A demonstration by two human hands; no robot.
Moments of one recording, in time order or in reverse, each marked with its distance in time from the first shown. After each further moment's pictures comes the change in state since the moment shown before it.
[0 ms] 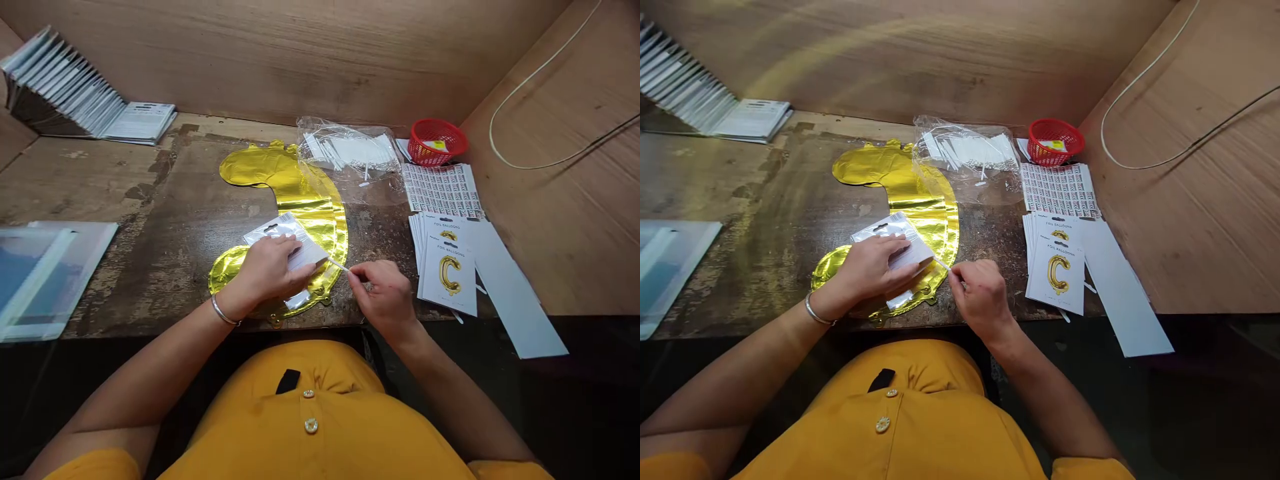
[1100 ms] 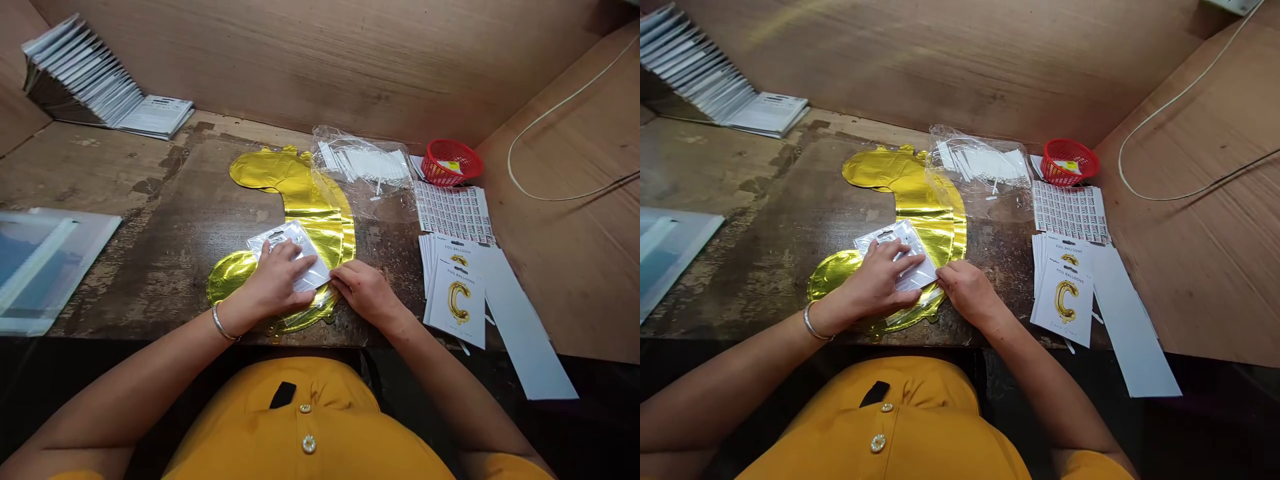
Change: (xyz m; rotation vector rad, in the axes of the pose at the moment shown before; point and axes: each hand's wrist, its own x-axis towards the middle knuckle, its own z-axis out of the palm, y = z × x) left_hand -0.008 -0.007 0.014 -0.036 -0.044 0.022; right_hand 0.043 0.026 0.031 -0.008 -0.411 -0.262
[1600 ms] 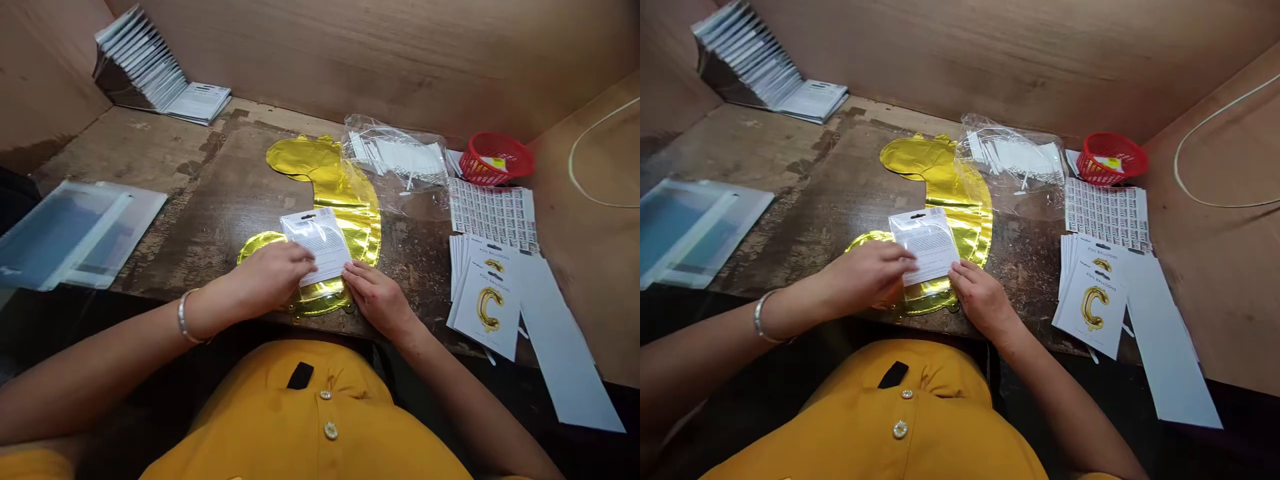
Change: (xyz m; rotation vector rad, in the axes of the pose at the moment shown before) left_hand -0.039 -0.012 -0.038 0.032 -0.004 0.241; right_hand -0.023 -0.011 0.031 0.013 0.217 -0.158
